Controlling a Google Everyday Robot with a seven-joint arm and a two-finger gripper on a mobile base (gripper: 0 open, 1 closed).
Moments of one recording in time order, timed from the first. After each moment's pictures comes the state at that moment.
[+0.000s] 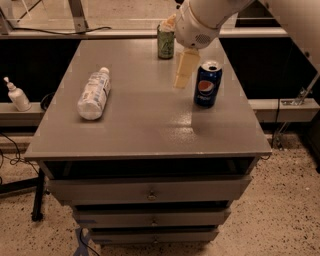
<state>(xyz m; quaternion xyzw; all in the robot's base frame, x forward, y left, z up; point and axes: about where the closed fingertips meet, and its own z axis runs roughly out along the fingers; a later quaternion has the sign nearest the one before) 0.633 -0.032 0.954 -0.75 0.59 0.00 0.30</state>
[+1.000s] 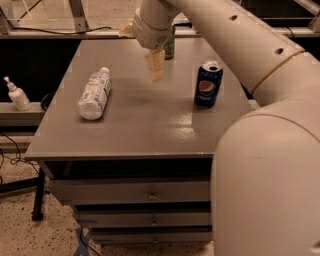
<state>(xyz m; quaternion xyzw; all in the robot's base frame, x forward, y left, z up) 0.719 0.051 0.910 -0.88 0.41 -0.08 0.24</state>
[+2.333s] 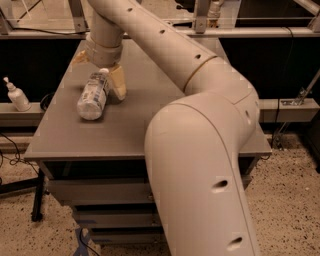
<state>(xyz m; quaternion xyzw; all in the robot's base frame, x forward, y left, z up) 0.694 0.179 0.846 -0.95 0.23 0.01 0.19</state>
